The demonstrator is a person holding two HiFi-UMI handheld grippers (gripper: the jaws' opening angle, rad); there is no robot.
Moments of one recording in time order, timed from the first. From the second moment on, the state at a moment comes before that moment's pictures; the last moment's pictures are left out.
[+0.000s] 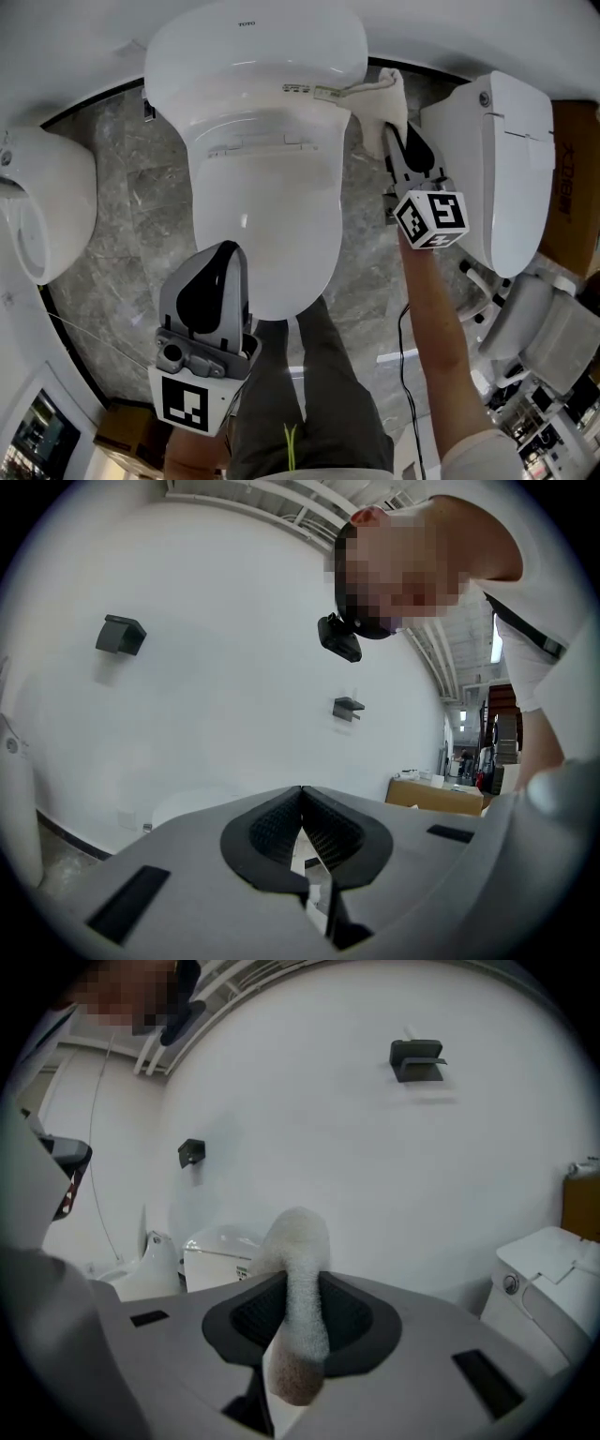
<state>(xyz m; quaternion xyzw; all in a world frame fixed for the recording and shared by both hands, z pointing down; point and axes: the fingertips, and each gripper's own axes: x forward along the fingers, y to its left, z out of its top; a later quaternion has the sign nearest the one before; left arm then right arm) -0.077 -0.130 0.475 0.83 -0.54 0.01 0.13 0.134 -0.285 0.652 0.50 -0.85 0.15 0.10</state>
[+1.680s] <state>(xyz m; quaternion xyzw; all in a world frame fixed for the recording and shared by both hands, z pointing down) 0.023 -0.227 0.498 0.86 -0.50 0.05 0.13 0.159 -0.408 0.653 0.42 -0.84 0.33 -0.08</state>
